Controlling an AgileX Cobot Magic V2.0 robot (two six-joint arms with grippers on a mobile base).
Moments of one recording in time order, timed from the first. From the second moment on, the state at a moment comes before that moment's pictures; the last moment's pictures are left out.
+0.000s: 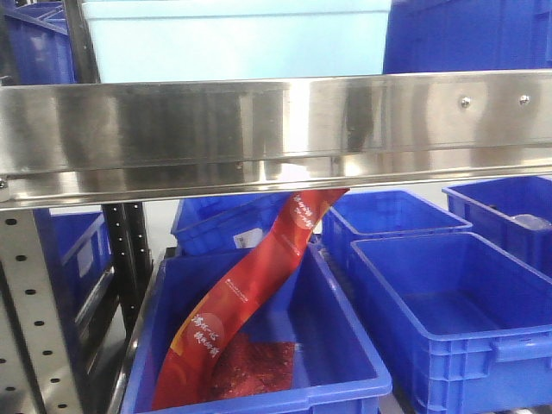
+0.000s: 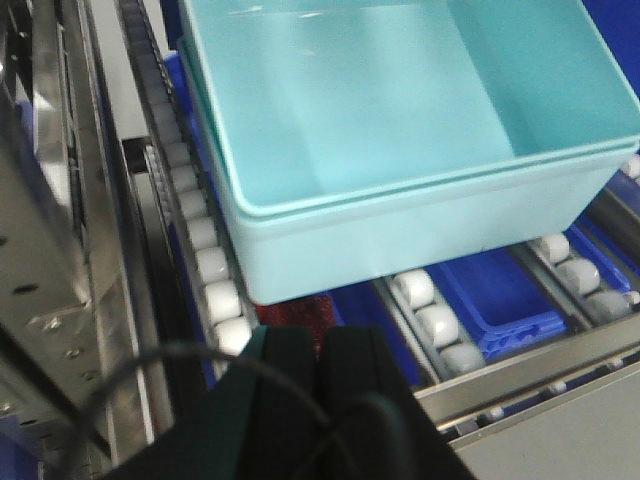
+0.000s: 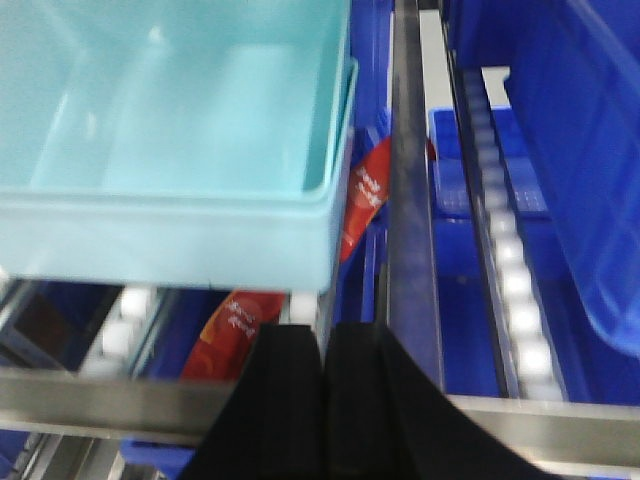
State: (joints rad) left arm -0.45 1.16 -1.42 0.09 0.89 -0.22; right arm 0.32 1.13 -1.41 0.11 0.86 0.04
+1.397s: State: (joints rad) left arm -0.45 0.27 -0.65 0.12 0.63 -0.21; right arm 0.32 0.21 -0.58 0.11 0.57 -0.03
